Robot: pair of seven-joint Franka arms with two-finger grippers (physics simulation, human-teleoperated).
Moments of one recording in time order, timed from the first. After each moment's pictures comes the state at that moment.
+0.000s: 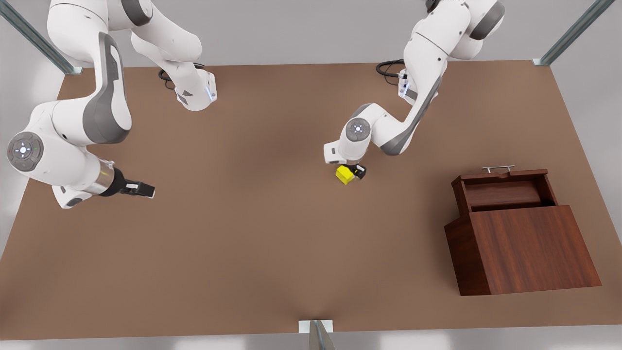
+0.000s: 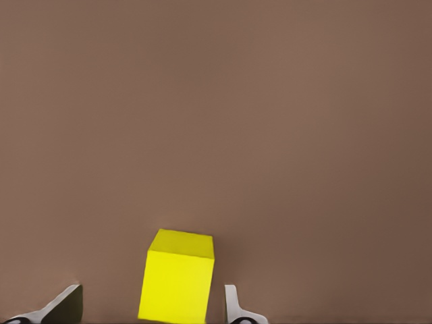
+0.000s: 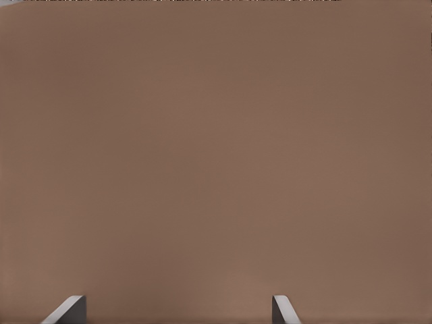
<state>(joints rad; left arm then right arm) -0.37 0.35 -0.36 -2.03 0.09 2.32 -0.07 -0.21 0.26 0.29 -1.42 0.01 1.58 0.25</state>
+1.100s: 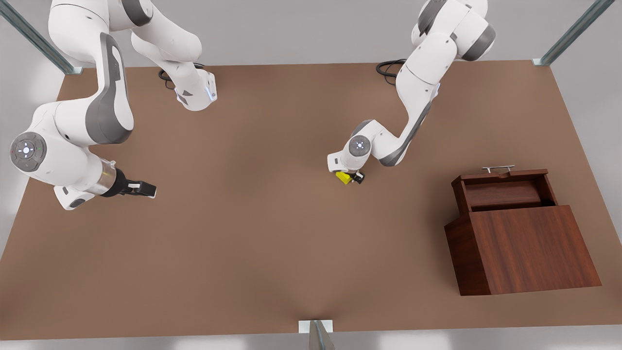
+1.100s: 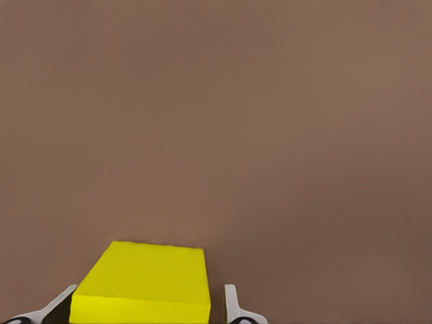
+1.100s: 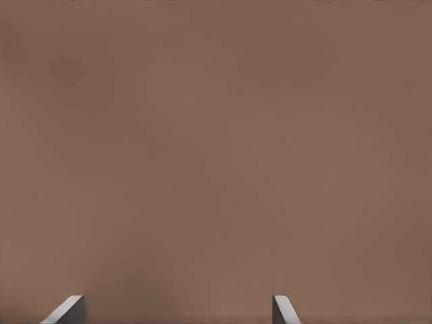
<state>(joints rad) -0.37 0.52 -0.34 -2.11 0.11 2.52 -0.07 -0.20 0.27 0.29 -1.42 0.00 1.58 0.21</state>
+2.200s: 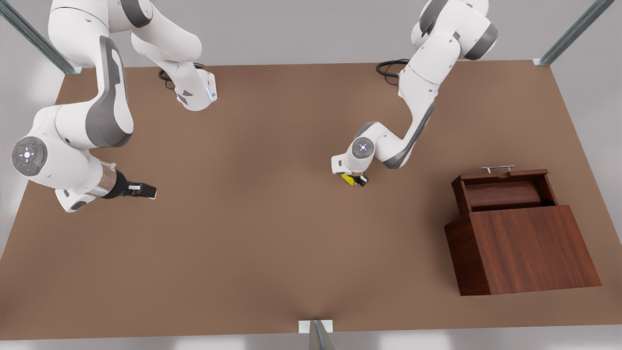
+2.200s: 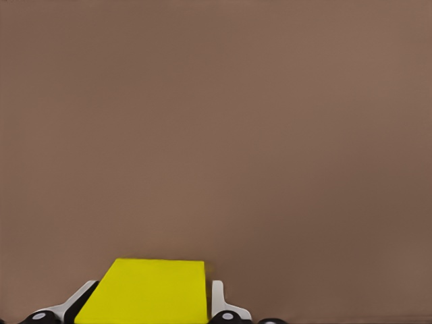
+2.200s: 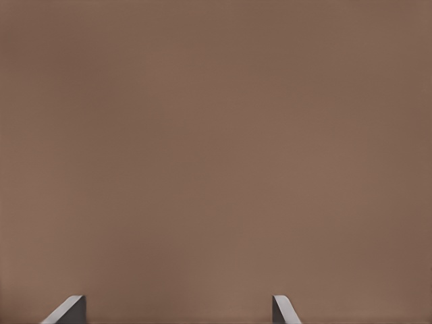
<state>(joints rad) -0.36 0.51 -0.31 -2.10 0.16 2.51 -0.01 -0.21 0.28 0.29 -1.42 0.00 1.58 0.20</state>
